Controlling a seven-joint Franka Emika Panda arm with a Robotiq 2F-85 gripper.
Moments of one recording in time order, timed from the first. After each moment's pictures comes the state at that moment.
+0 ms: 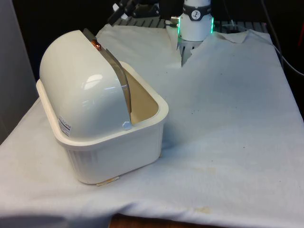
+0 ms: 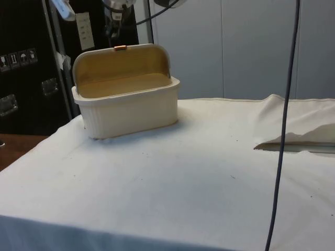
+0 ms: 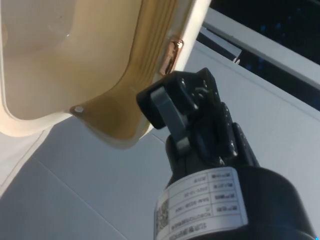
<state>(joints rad) 0.05 0.22 -0.14 -1.95 -1.27 2.47 0.88</state>
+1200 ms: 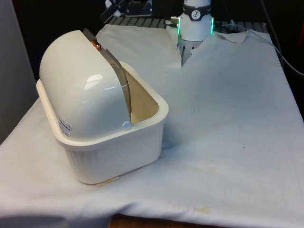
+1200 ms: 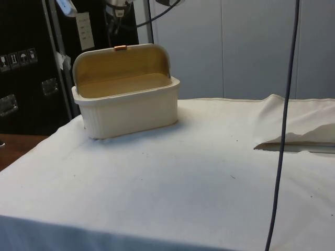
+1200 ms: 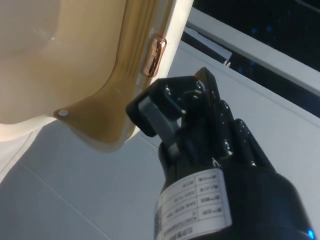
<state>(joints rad) 0.05 0.23 -0.17 -1.93 -1.30 2.51 0.71</state>
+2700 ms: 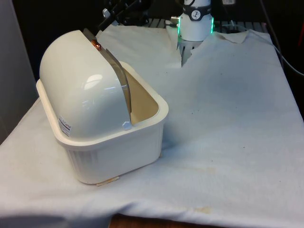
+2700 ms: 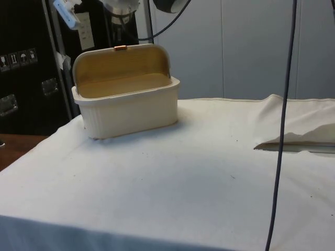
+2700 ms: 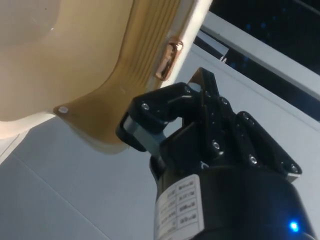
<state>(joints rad) 0.05 0.26 -0.18 -1.92 -1.34 2.49 0.42</state>
